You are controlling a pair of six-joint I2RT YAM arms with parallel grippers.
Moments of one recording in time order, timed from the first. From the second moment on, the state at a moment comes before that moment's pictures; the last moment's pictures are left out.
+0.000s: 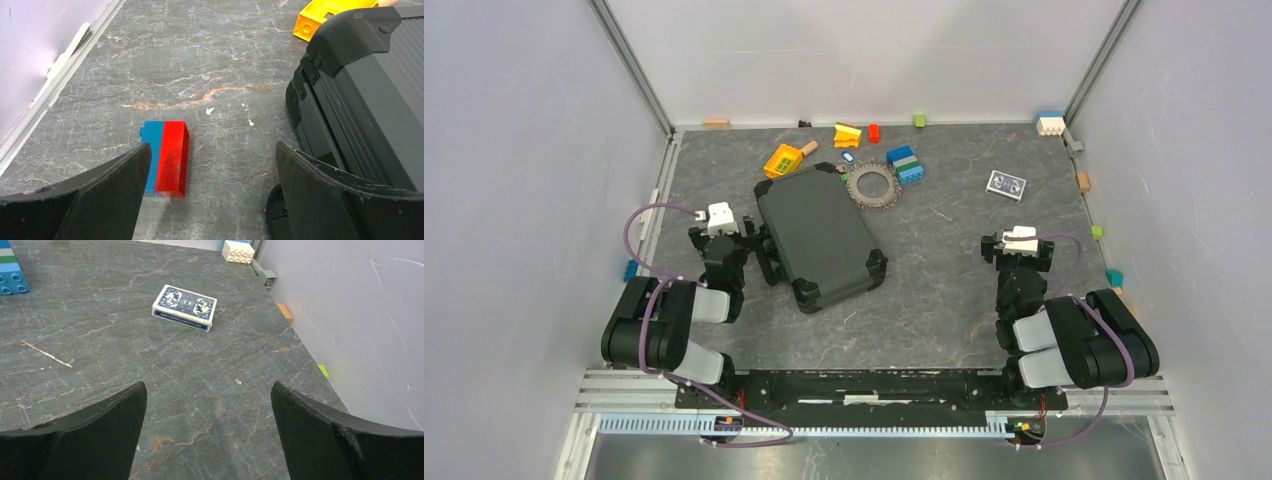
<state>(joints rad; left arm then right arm) -0.11 1.47 0.25 1.04 -0.38 -0.04 0.17 1.40 0.01 1.42 0.42 -0.26</state>
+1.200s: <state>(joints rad) -0.13 1.45 0.23 1.04 -0.41 -0.04 0.16 1.26 0.60 0.21 0.65 0.16</state>
